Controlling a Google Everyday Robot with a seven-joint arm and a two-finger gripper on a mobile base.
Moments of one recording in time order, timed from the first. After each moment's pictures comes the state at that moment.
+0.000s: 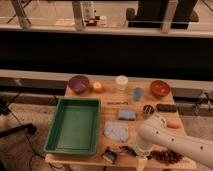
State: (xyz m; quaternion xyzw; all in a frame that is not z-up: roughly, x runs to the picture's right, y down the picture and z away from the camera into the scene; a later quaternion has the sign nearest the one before) arm 0.157 0.345 0.744 -0.40 -0.11 -0.05 0.91
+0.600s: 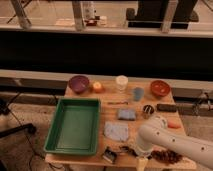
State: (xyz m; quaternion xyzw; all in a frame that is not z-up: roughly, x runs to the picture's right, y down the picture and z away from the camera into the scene) arm 0.157 0.345 0.743 -0.39 -0.11 -0.05 0.91
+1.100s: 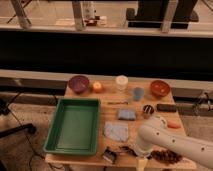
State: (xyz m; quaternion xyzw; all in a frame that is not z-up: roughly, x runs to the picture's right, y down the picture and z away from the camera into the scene) arm 0.155 0.345 0.741 -0.39 -0.11 -0.06 0.91
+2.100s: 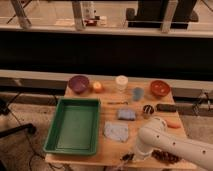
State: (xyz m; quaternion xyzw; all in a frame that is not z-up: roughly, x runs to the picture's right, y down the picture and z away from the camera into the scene) arm 0.150 0.346 0.737 -0.38 -0.12 -0.08 0.91
